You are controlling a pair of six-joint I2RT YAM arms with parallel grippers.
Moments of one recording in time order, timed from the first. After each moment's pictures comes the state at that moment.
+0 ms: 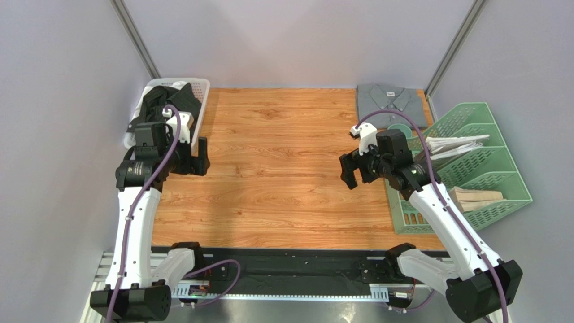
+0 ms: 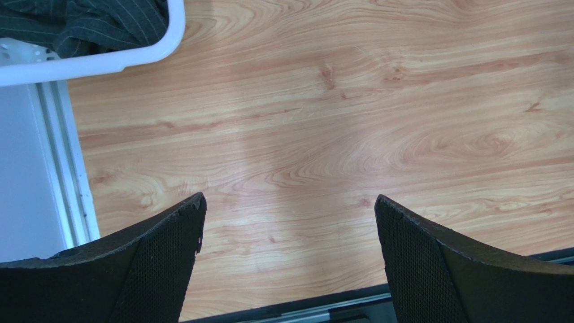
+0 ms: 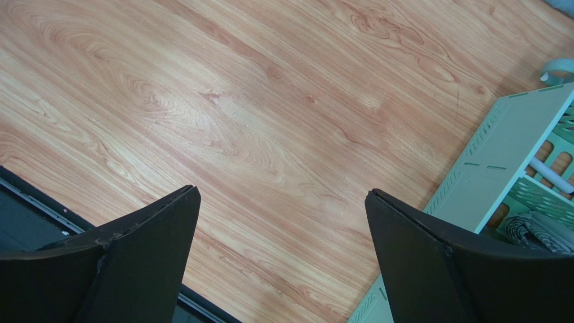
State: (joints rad) left arm 0.06 0.96 1.18 -0.97 0.21 0.11; right arm 0.37 1.04 1.00 -0.72 -0.17 -0.12
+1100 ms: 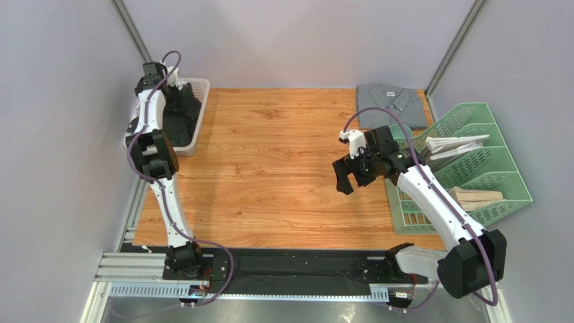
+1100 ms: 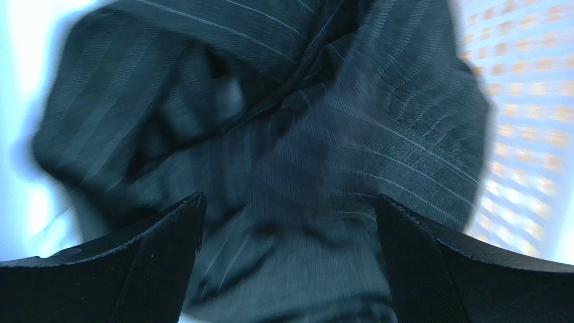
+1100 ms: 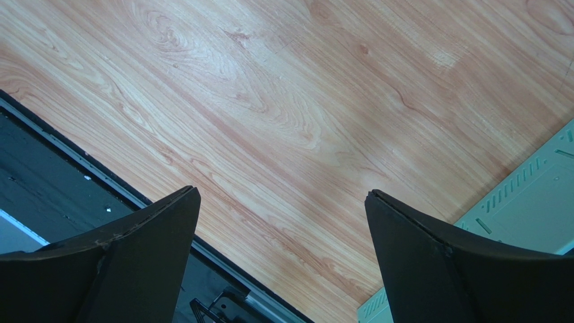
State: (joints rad) left arm 0.26 2.35 2.28 -0.78 0.04 0.30; right arm 0.37 1.21 1.05 -0.85 -0.27 -0.15
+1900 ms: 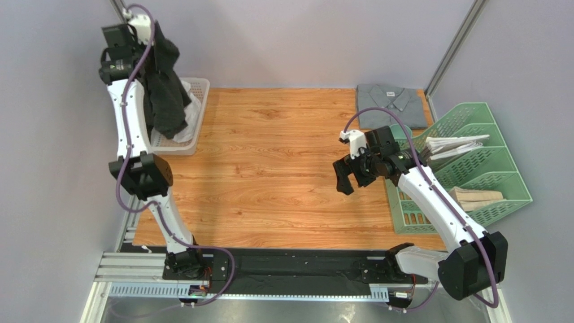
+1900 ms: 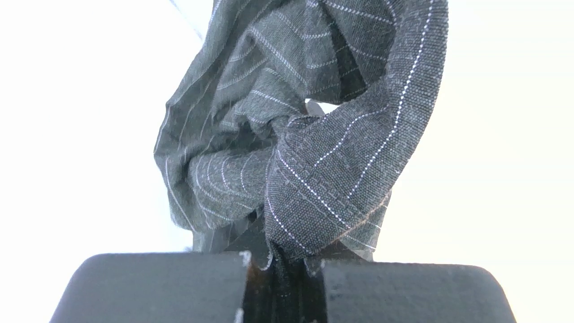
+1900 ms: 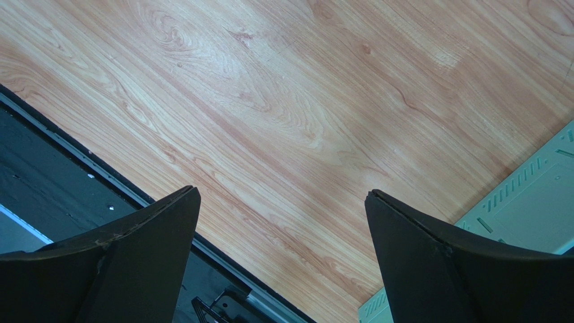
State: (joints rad) left arm 0.27 2.09 2.39 -0.82 0.13 0.26; right arm 0.36 1.20 1.04 -0.86 -0.28 -0.15
